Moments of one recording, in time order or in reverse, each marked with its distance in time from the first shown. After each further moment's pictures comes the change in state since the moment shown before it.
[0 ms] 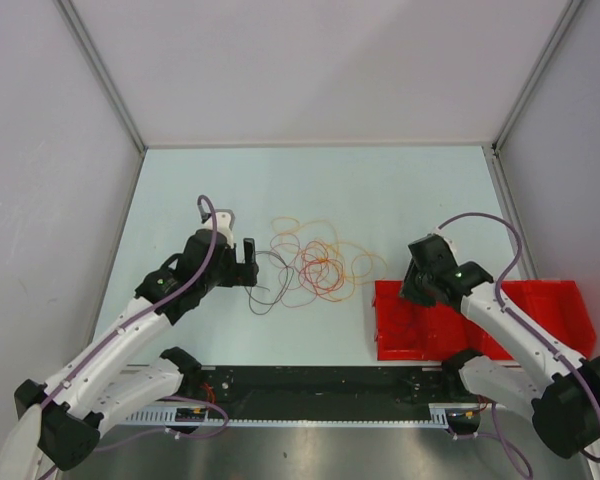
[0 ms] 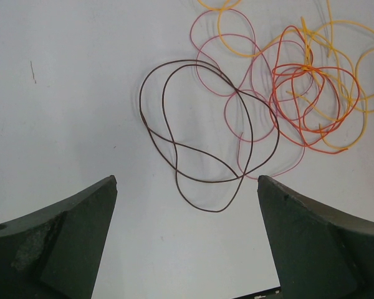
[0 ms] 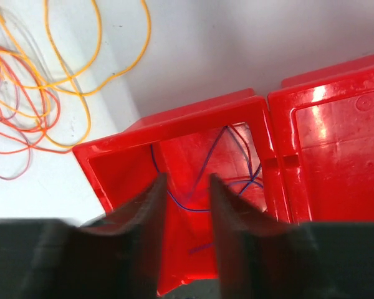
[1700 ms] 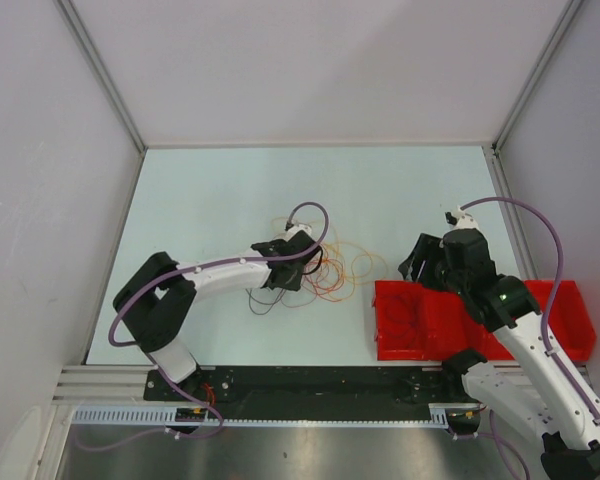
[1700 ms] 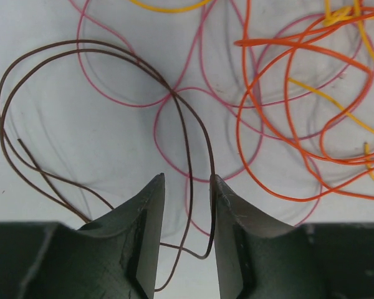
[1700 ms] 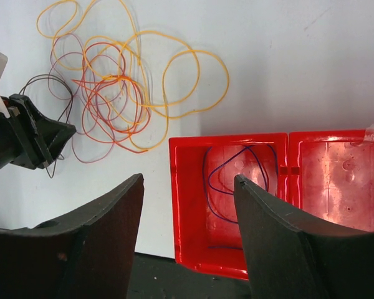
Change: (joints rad) left arm -0.272 0.797 0.219 0.152 -0.147 -0.110; right arm -0.025 -0.263 0.158 -0.036 -0.036 -0.207
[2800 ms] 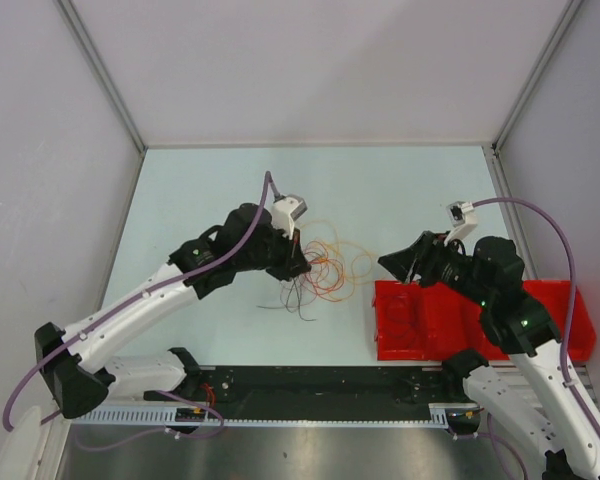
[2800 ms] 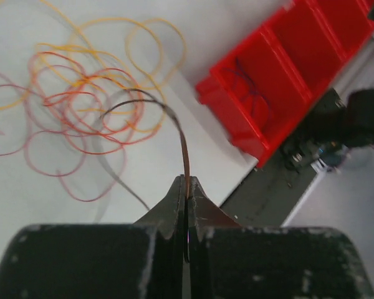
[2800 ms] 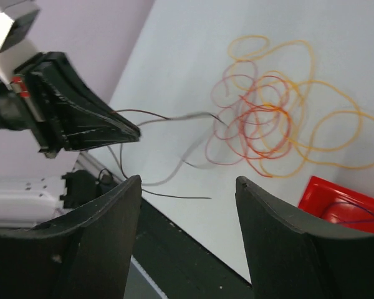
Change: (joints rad) left arm 0.030 -0.523 0.109 -0.065 0.511 0.121; right arm -0.002 -0.142 0.000 0.252 -0.372 0.000
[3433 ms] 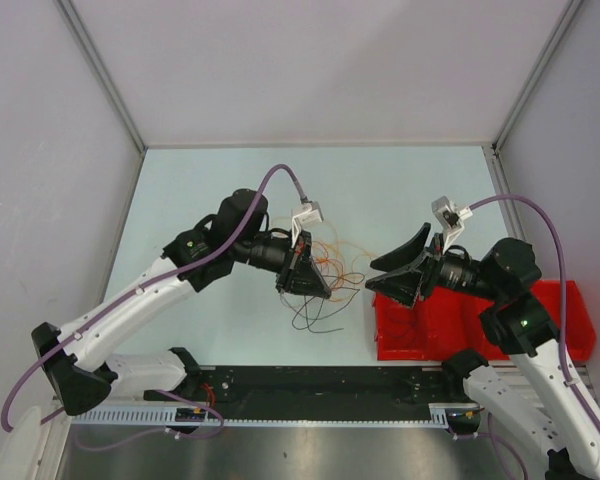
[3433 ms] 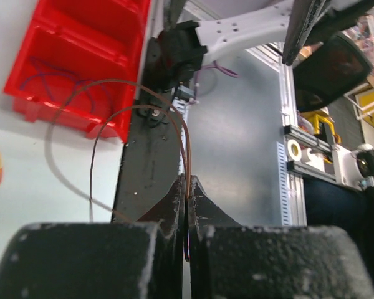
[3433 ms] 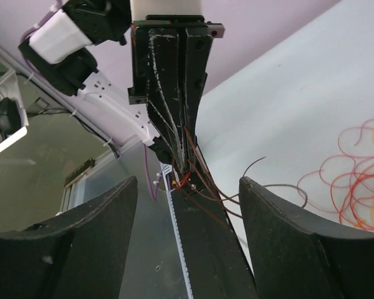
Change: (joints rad) left arm -0.003 0.032 0.109 0.013 0.703 0.100; right arm 0.024 -0.002 0.000 0.341 -0.525 -0.028
